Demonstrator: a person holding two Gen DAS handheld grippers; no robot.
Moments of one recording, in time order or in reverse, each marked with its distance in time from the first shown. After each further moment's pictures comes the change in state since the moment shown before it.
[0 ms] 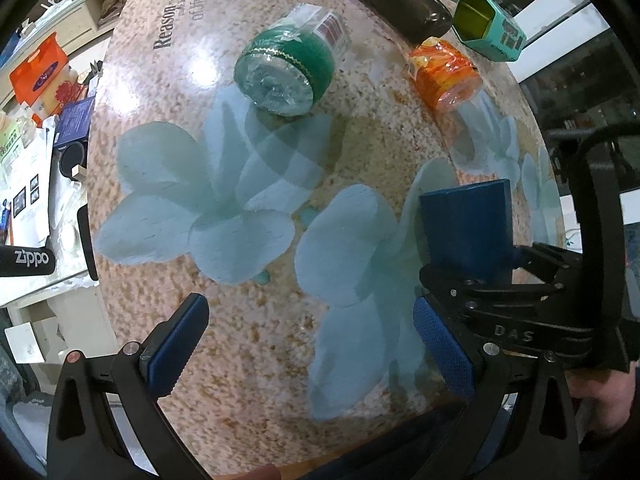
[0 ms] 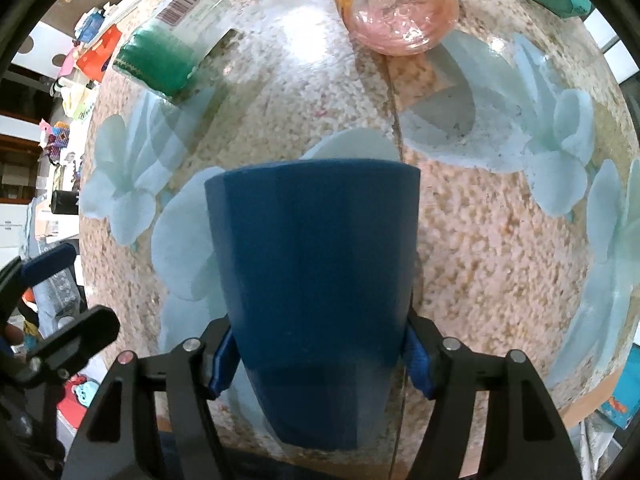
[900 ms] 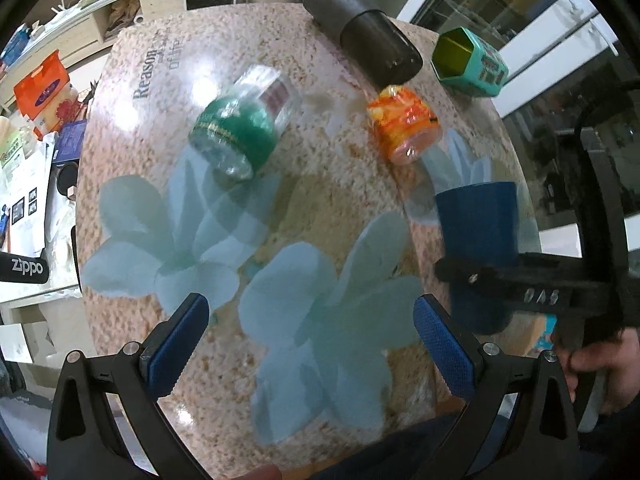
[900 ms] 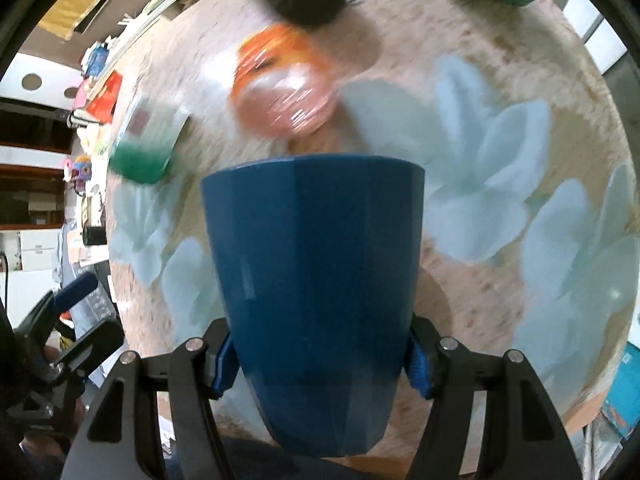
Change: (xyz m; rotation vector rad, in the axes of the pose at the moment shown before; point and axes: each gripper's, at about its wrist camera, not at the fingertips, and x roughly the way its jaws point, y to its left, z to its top) left arm -0.020 -0.045 0.025 -0.035 -0.092 -0.022; right arm -0.047 -0.071 -0.015 0.042 -0.002 0.130
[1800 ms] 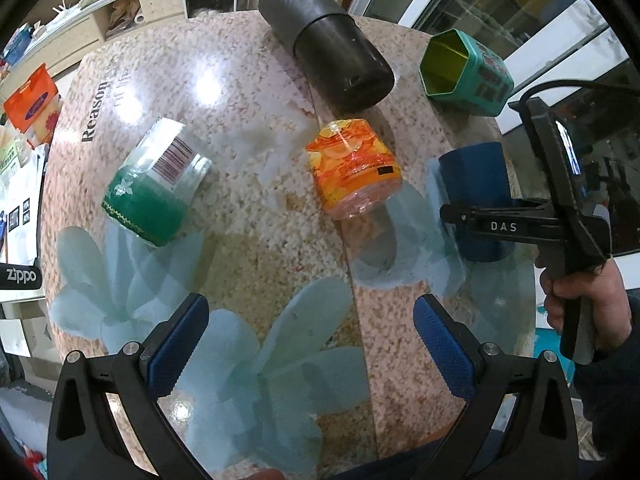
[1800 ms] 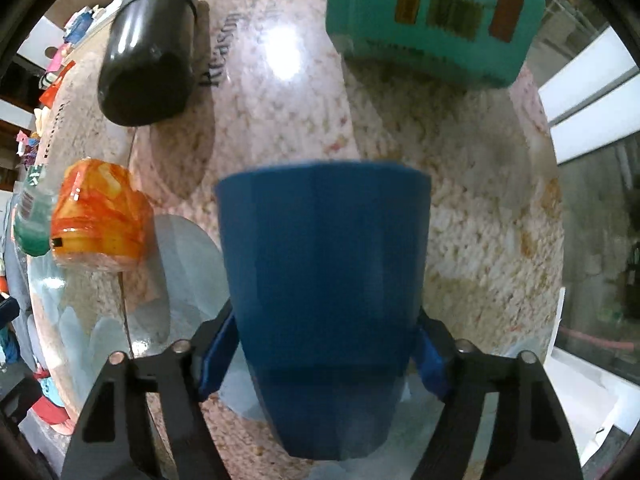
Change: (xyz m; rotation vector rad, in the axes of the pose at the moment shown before) left arm 0.031 -0.069 0.059 -0.043 0.010 0.035; right arm 0.030 -0.091 0.160 -0.140 -0.044 -0.230
